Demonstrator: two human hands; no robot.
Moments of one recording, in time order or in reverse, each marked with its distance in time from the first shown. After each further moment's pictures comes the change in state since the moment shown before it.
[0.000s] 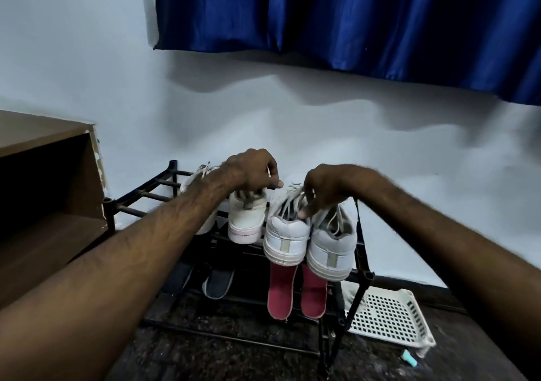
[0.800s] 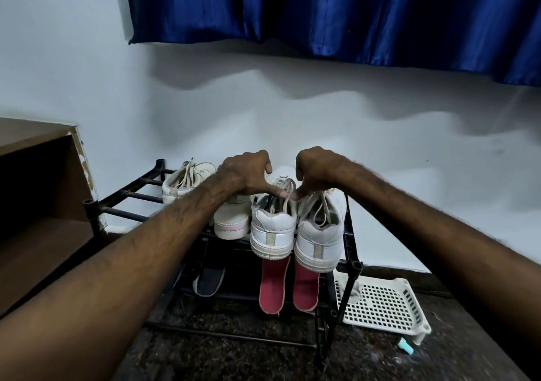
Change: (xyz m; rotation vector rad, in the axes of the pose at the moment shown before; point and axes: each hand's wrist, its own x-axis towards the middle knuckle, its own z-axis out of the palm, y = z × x) left_hand 0.009 0.019 0.027 0.070 0.022 -0.021; right_hand 0.005 0.013 0.006 0.167 0.222 0.098
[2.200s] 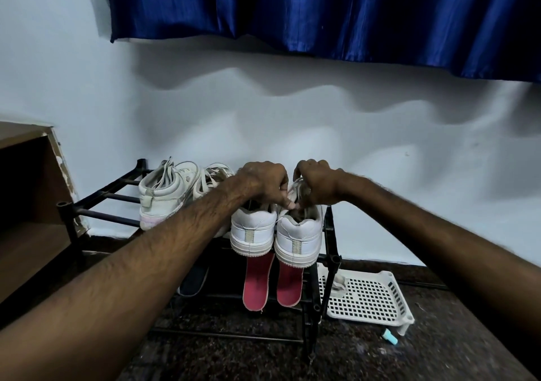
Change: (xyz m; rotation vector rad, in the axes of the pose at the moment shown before) left_hand 0.019 0.065 0.024 0.128 -0.192 0.170; right_hand -0.005 0.060 0.048 0.098 0.003 -0.055
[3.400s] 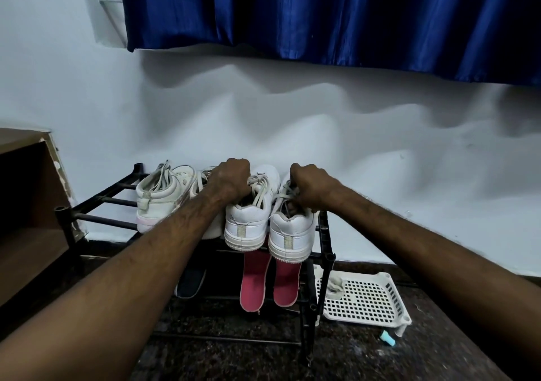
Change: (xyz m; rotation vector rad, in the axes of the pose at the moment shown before) left_hand -0.009 -0.040 0.010 0.014 0.224 -0.310; right_hand -0.009 -0.014 -0.001 0.051 0.093 0.064
